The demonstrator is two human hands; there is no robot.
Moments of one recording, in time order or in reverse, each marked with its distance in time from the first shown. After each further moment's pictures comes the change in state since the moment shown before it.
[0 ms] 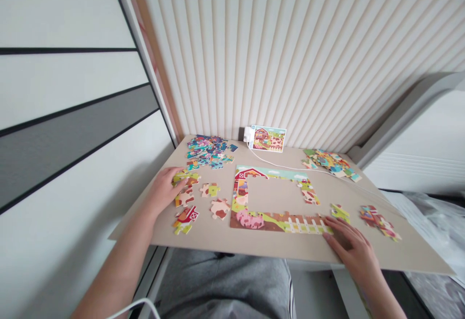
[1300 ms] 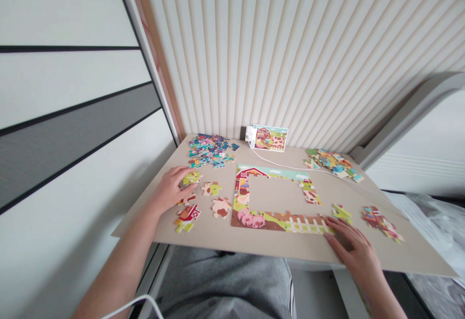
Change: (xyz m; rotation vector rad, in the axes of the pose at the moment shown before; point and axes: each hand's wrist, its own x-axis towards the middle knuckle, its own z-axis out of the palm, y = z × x) left_hand -0.001 0.020 -0.007 -0.037 -0.013 0.223; right_hand -0.002 0.018 0.005 -0.051 -0.021 -0.112
